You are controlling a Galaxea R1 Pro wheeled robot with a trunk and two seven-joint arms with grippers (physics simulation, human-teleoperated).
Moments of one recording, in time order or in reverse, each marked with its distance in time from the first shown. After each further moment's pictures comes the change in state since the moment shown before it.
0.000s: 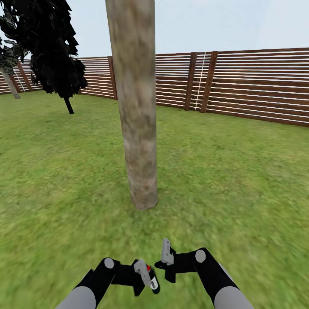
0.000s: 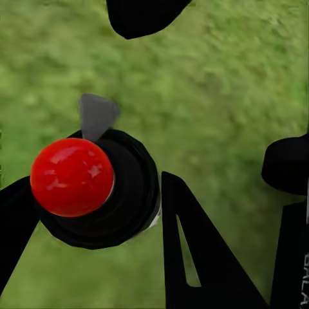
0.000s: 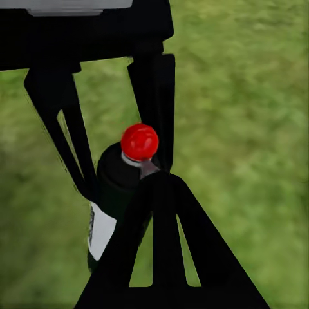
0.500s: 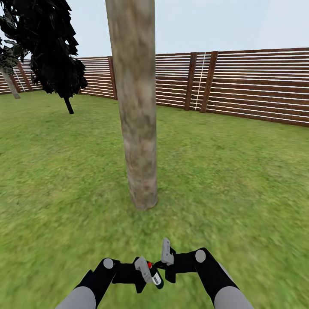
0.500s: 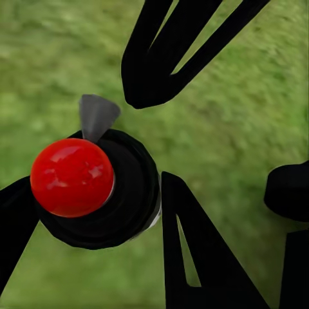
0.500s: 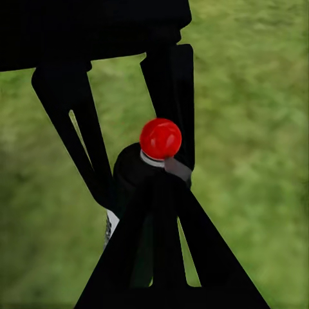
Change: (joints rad) left arm 0.000 0.000 0.000 0.005 0.071 -0.049 0.001; right arm 0.000 0.000 0.000 0.000 0.001 0.000 0.000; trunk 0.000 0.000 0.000
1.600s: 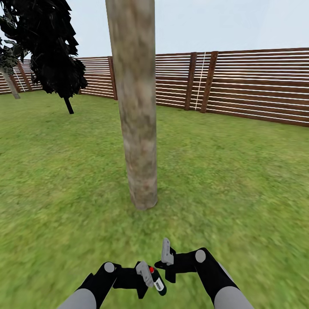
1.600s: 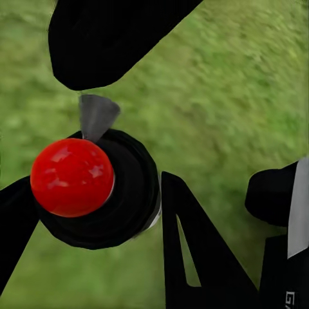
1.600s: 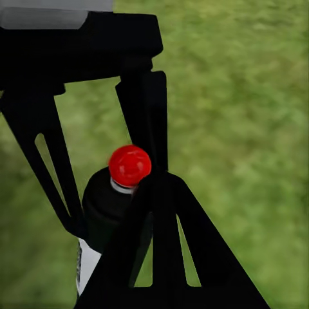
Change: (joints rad) left arm 0.001 0.000 -0.002 0.054 0.028 -0.004 0.000; right arm 0.000 0.000 0.000 0.000 -0.001 0.000 0.000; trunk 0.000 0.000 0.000
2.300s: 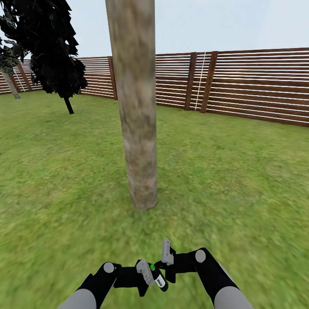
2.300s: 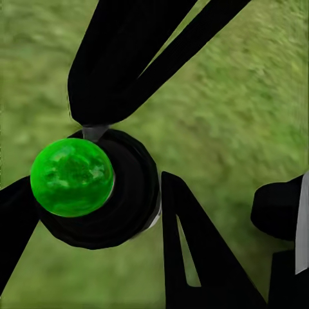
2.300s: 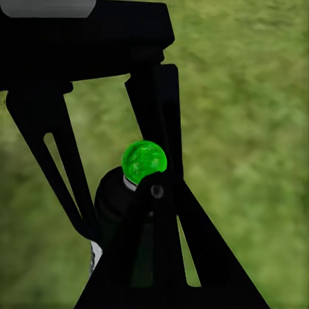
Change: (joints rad) left arm 0.001 0.000 -0.002 0.000 0.032 -0.038 0.006; right arm 0.000 0.000 0.000 0.000 0.000 0.000 0.000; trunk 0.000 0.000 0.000
